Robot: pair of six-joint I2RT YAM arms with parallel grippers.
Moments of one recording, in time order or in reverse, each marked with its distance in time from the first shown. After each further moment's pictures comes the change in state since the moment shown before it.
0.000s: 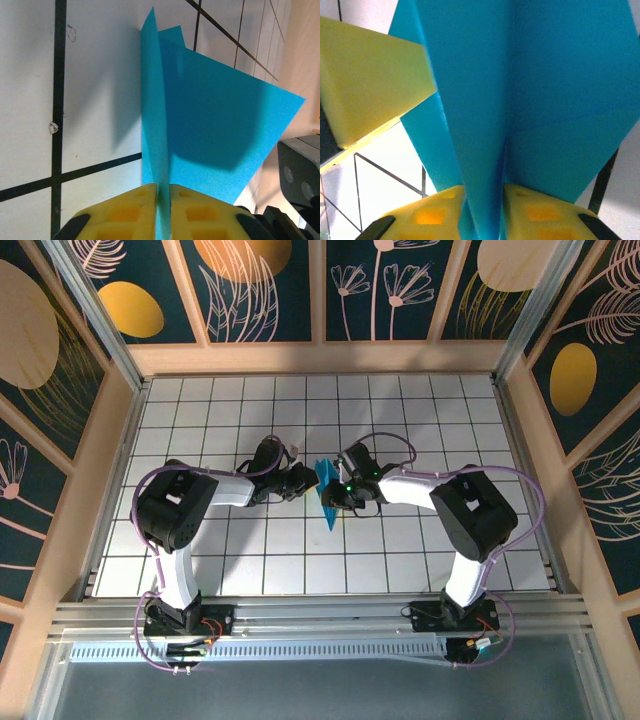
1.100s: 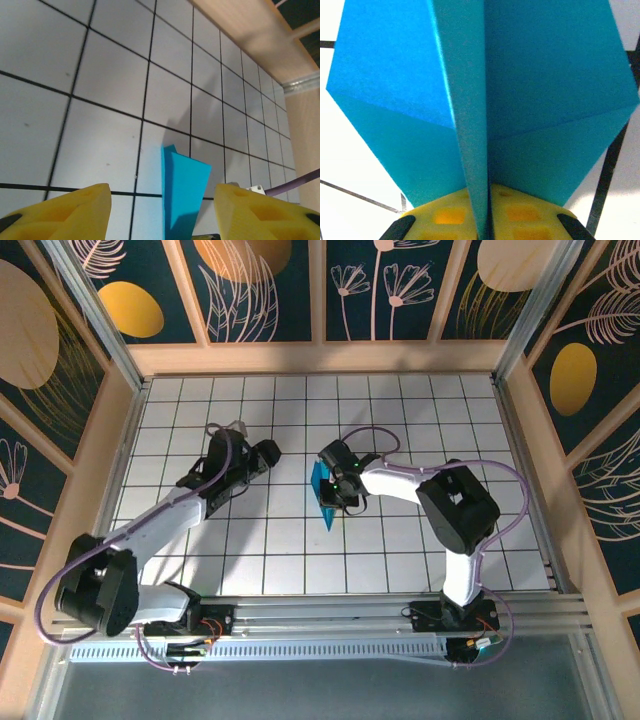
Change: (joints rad) left arm 0.082 -0.605 -0.091 -0.362 -0.486 0.169; right arm 0.075 0.095 0.196 -0.251 0.163 0.033
